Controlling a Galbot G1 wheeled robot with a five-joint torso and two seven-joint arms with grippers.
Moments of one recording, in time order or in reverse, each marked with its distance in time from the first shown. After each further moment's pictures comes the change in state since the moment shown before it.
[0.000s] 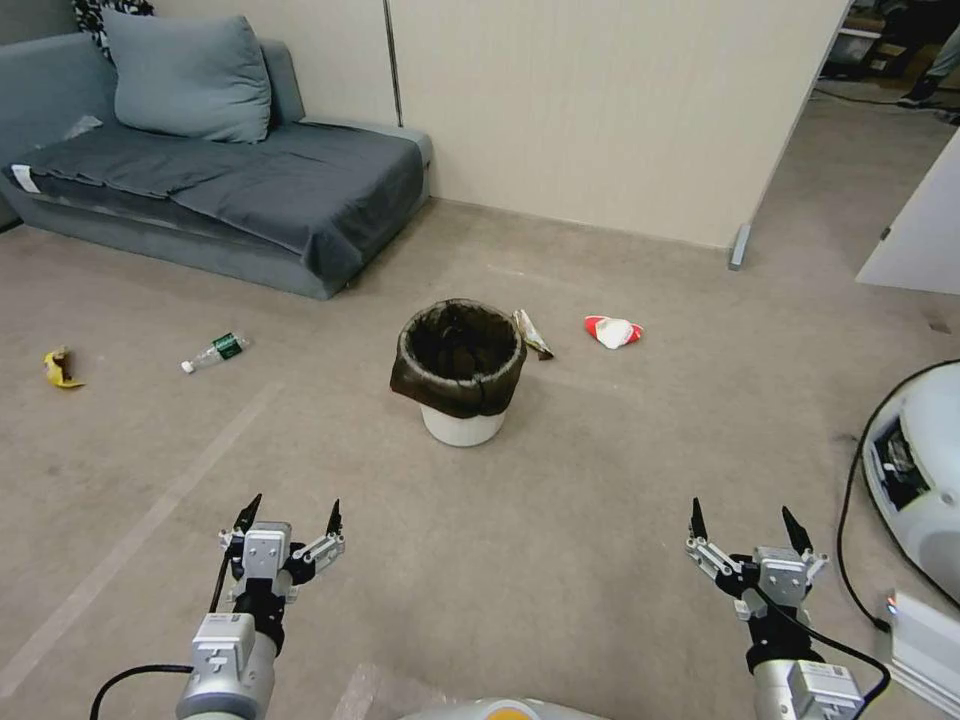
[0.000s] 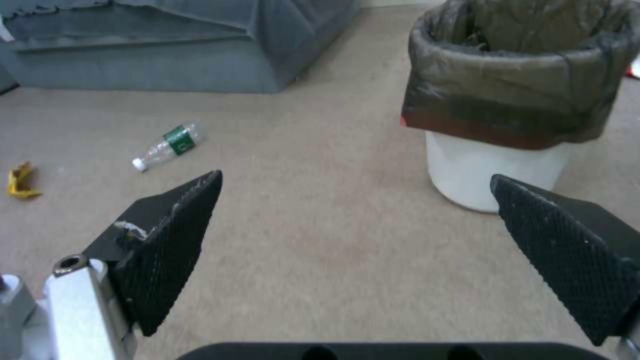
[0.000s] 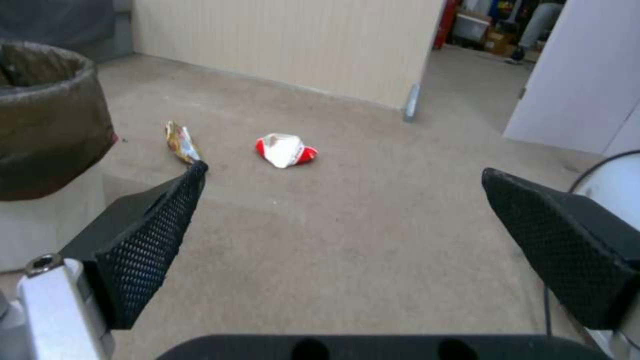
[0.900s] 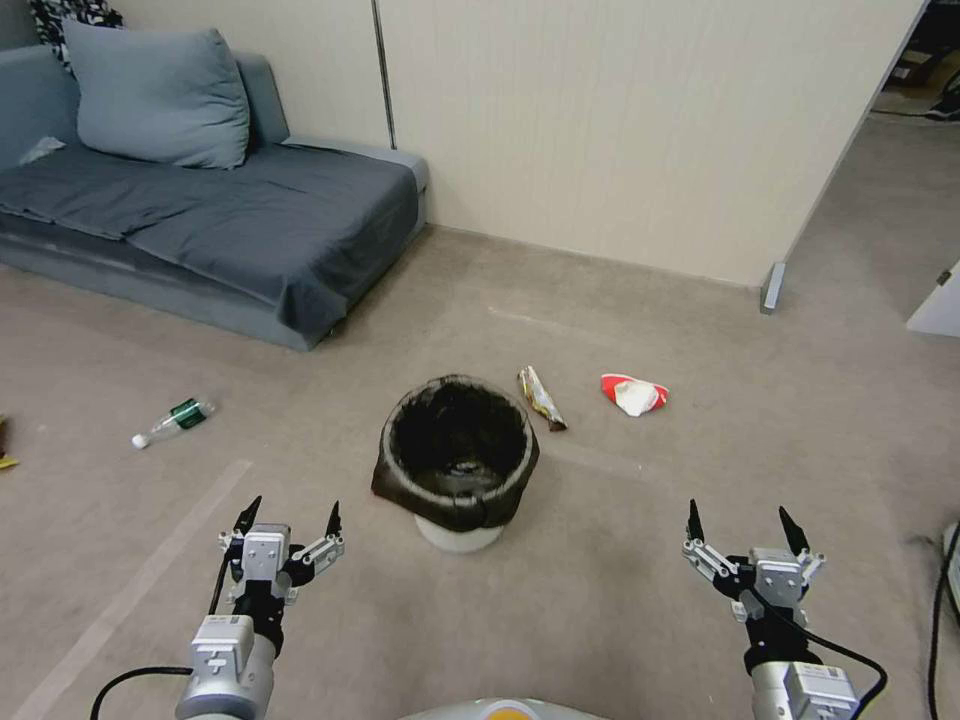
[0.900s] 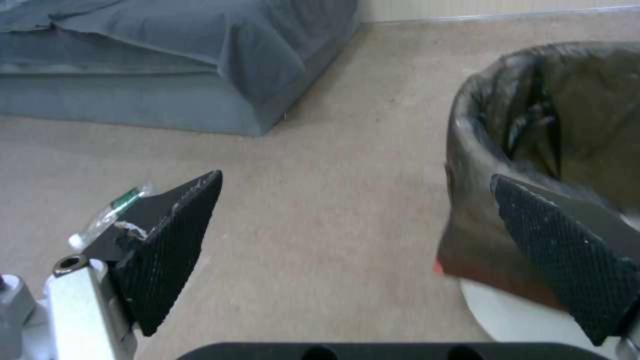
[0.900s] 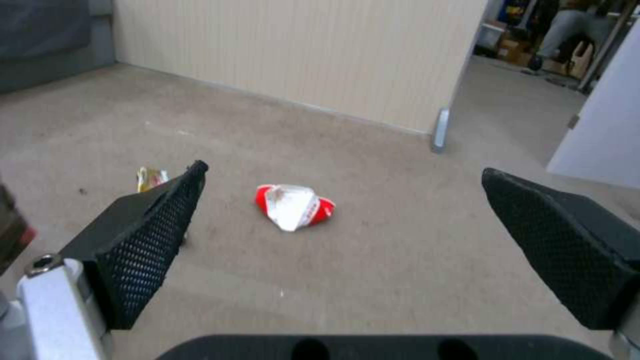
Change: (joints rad) left arm 0.001 0.001 -0.005 0.010 -0.008 -0.010 0.002; right arm -0.002 0.000 -0.004 -0.003 -0.022 0.009 -0.002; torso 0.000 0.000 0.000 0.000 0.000
